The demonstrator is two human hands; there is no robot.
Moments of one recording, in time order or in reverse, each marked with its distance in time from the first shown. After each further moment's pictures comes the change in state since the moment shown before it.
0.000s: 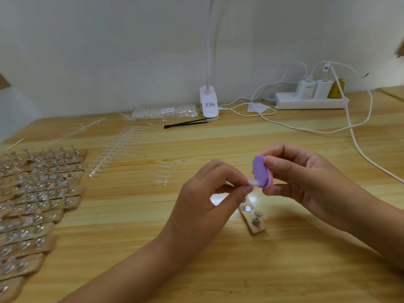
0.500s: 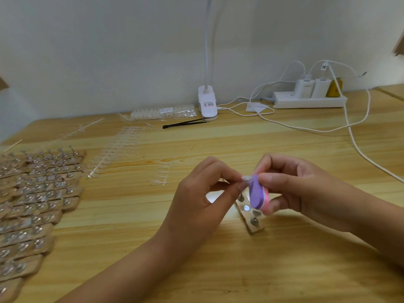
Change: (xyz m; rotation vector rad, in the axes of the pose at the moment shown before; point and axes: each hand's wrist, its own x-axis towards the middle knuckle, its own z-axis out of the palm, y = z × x) left_hand 0.002 0.000 -0.003 0.032 0.022 0.003; right_hand -0.003 -0.003 0.001 0.024 -0.200 0.130
